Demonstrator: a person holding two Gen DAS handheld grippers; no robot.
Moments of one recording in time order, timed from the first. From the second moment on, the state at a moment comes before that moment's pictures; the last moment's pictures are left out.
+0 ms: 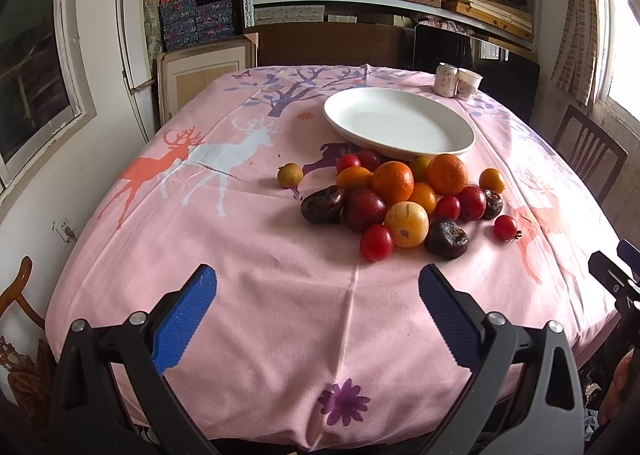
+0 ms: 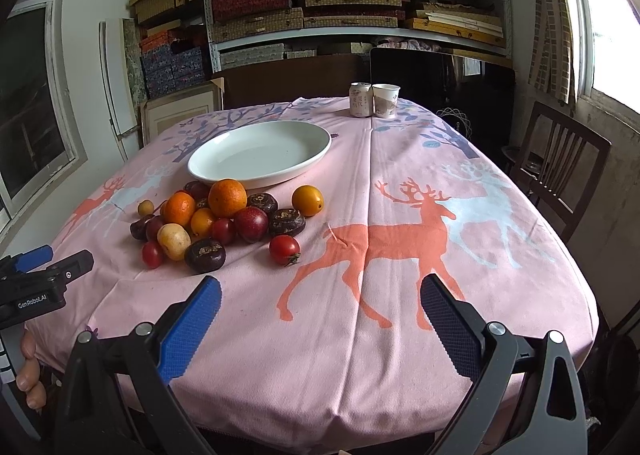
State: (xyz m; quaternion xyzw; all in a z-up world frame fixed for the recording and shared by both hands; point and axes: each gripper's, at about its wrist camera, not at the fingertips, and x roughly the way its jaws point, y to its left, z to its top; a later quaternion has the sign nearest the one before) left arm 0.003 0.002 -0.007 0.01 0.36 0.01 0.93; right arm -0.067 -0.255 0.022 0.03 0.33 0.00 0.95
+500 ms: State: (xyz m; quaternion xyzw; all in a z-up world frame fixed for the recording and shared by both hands) left arm 0.002 0.000 -0.011 0.01 0.36 0.01 0.93; right arm -0.068 -0.252 0.018 0.03 0.33 0.00 0.94
